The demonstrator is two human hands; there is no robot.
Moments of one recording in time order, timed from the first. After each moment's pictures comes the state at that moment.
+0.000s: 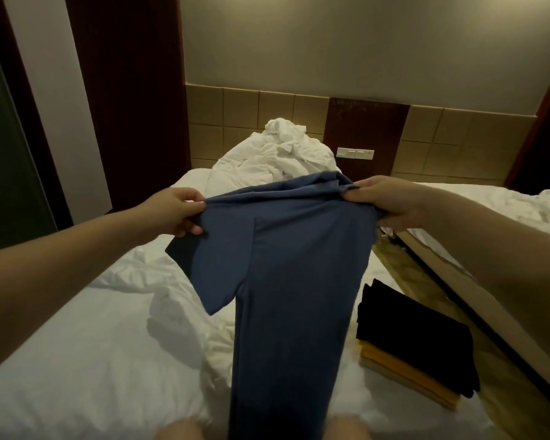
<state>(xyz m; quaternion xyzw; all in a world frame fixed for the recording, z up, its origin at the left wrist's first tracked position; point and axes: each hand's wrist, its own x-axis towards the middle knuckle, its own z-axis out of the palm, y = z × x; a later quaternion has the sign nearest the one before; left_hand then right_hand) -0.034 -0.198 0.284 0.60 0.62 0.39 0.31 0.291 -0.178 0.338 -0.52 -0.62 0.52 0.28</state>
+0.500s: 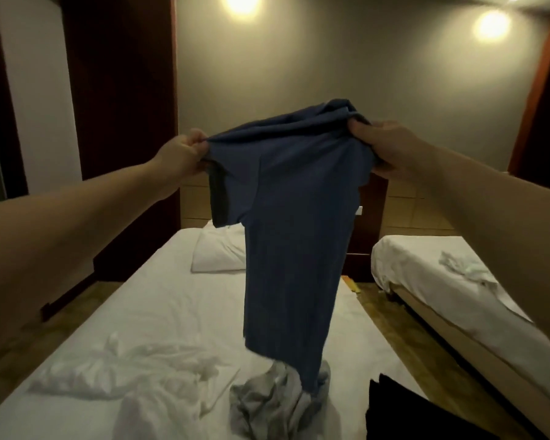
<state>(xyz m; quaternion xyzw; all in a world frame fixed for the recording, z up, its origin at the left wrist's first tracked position) -0.017 -0.078 0.468 0.65 0.45 0.57 0.22 0.286 -0.091 0.508 -0.35 -0.69 0.38 0.51</state>
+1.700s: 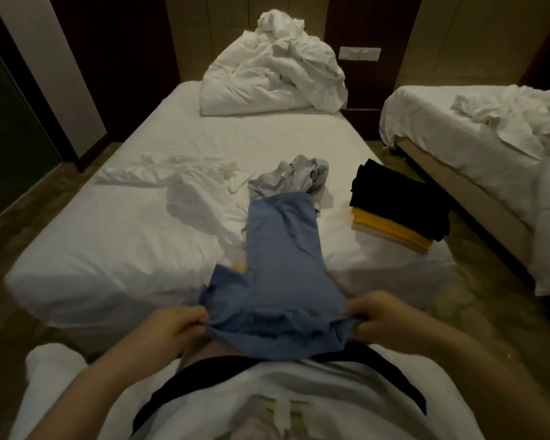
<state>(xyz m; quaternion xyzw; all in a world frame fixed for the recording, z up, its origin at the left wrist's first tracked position) -0.029 -0.486 0.041 0.72 0.58 0.18 0.34 0.310 -0.458 0.085 -0.50 -0.79 0.35 0.05</state>
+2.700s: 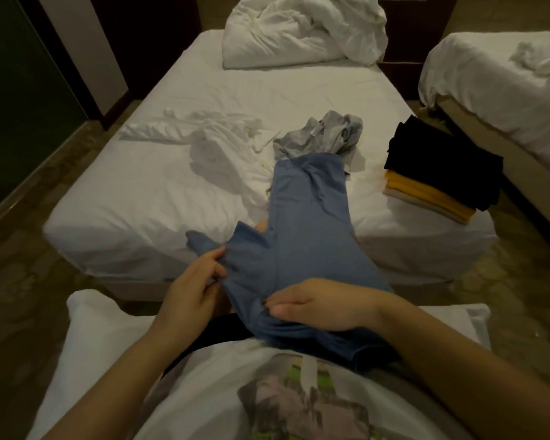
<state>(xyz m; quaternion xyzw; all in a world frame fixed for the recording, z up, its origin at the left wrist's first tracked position) -0.021 -0.507 0.011 0.70 0.58 0.38 0.20 0.204 -0.462 0.065 -0.37 -0.82 0.43 -0.11</state>
